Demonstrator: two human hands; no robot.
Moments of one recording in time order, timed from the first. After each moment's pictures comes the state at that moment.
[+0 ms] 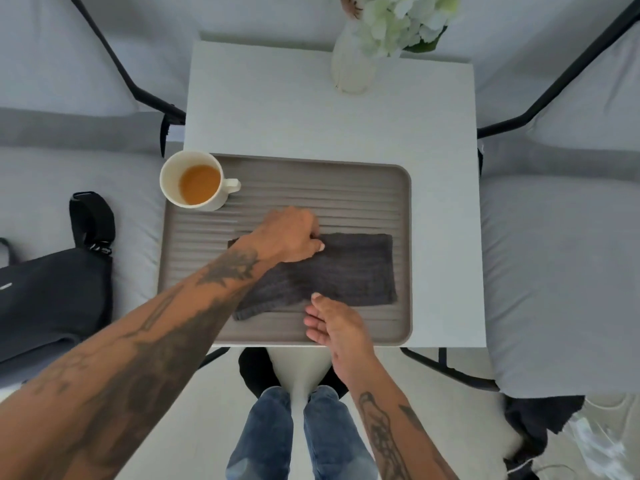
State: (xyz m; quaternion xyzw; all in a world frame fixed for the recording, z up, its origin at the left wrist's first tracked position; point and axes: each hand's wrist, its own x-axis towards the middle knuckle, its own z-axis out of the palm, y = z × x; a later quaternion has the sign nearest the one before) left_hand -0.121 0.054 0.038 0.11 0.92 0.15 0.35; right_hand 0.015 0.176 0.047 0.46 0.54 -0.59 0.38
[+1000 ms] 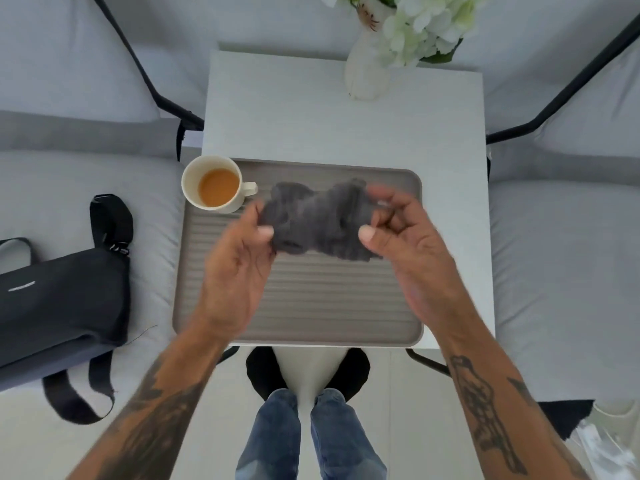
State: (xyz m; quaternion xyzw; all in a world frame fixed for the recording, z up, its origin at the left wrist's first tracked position) left_hand -0.037 0.011 0.123 -0.11 0.47 0.87 0.11; right_hand -0.066 0.221 0.127 0.05 0.62 -0.76 0.19
